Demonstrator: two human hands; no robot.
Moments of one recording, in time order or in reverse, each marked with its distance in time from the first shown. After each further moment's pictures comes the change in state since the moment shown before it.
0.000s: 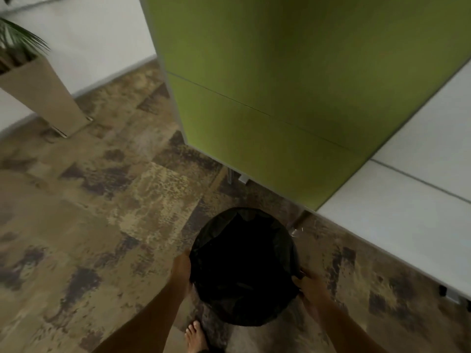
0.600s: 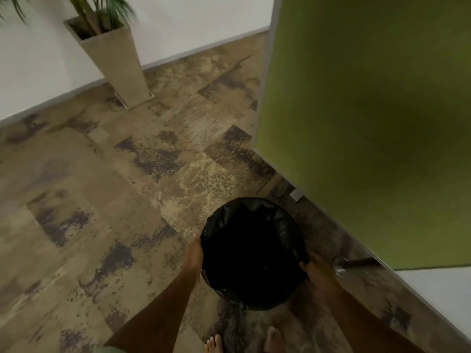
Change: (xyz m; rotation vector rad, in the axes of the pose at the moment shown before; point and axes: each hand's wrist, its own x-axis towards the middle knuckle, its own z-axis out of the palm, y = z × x) left_hand 0.099 0.109 -0.125 -0.013 0.067 0.034; right_hand 0.074 -0.108 0.227 -0.397 -0.044 -0.166
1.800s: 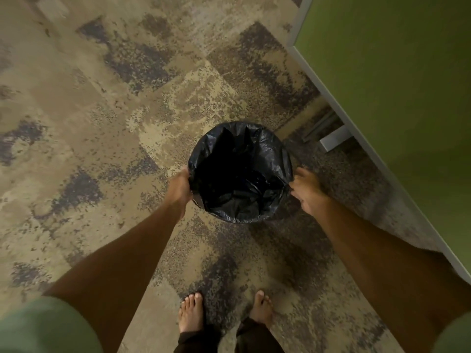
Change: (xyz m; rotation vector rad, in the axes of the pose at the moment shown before) left_hand 0.256 -0.067 0.017 -0.126 0.139 0.033; right_hand 0.299 0.021 0.135 -0.187 -0.110 0.022
